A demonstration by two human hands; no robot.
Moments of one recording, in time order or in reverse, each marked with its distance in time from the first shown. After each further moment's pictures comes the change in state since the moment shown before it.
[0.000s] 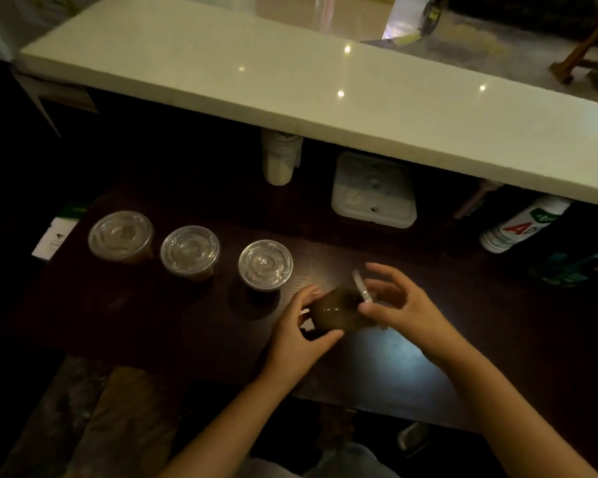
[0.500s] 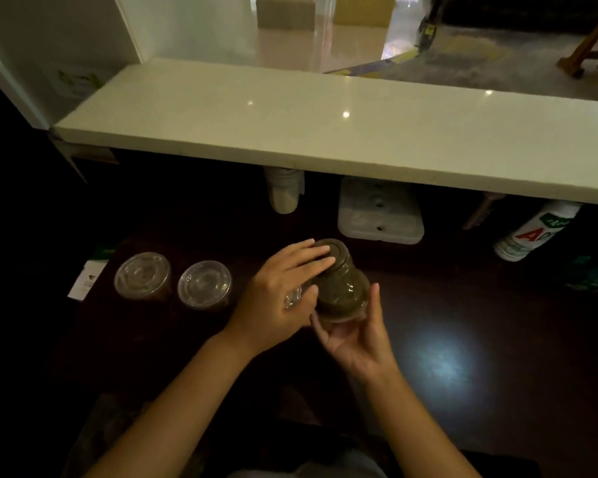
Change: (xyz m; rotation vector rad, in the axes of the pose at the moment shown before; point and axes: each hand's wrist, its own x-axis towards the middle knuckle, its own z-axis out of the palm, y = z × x) left_hand 0.053 0.104 -0.066 0.484 -0.144 0.571; right_hand 0.033 0.002 0.080 1.623 -0.171 0.247
